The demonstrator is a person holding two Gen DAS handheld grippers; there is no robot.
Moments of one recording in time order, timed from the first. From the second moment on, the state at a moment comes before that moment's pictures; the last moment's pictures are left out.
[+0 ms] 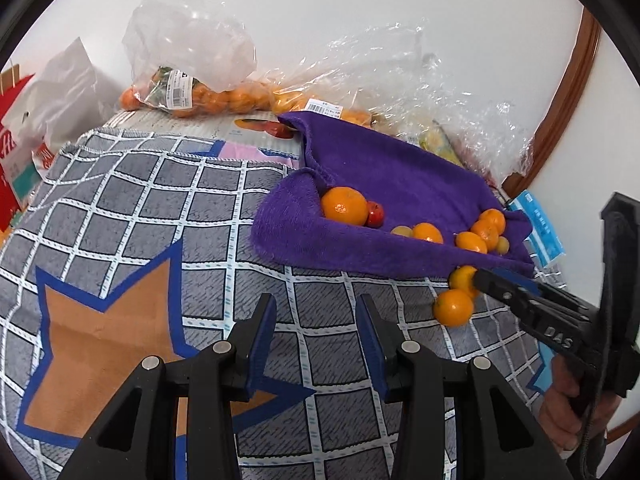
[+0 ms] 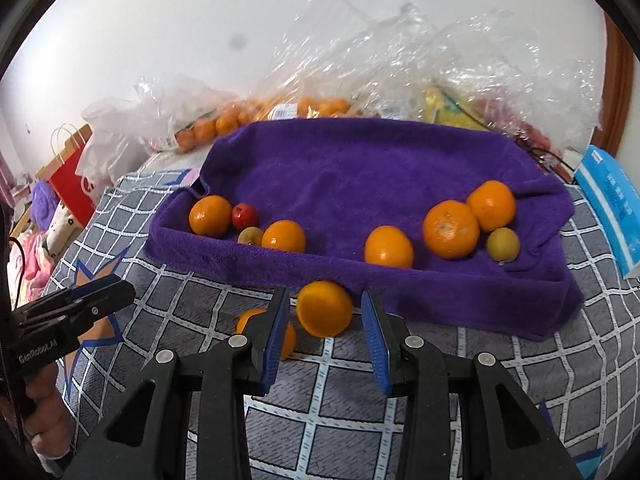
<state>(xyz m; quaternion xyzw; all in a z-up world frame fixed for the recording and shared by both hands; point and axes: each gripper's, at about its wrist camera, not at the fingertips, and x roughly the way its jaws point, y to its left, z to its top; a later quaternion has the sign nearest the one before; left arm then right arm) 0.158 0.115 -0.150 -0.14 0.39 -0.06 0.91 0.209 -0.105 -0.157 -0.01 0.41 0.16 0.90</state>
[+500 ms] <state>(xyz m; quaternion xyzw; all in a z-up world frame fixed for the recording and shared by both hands) 0.155 0.112 -0.149 -0.14 0.38 -0.08 0.91 0.213 -0.110 -0.166 0.00 0.42 0.14 0.90</state>
